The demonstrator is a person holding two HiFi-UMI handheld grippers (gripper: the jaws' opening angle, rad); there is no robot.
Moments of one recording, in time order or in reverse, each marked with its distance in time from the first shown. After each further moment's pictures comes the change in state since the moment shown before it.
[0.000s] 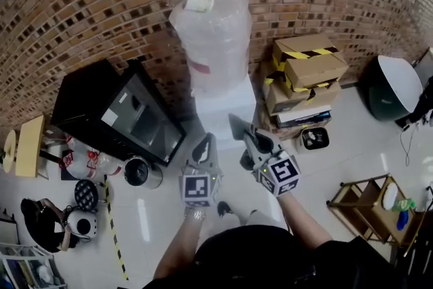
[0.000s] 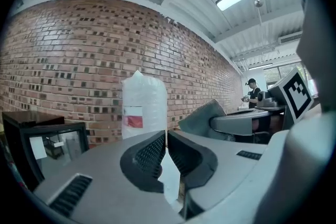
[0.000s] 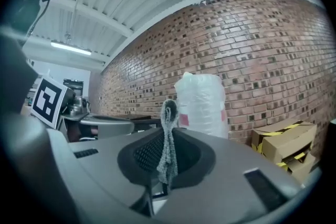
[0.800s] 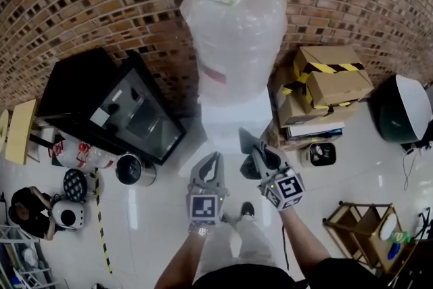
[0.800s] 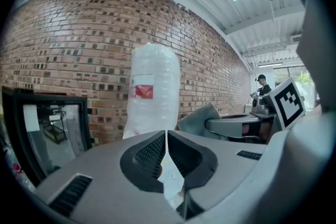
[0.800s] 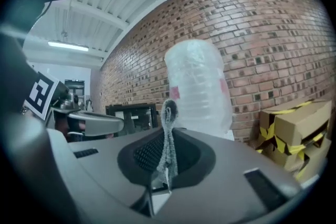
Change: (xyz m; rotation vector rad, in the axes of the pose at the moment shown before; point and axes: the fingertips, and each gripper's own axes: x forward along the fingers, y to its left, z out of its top) left arm 0.049 0.032 -0.106 -0.056 0.102 0.064; right arm 0.077 -0.059 -0.101 0.037 0.065 0.034
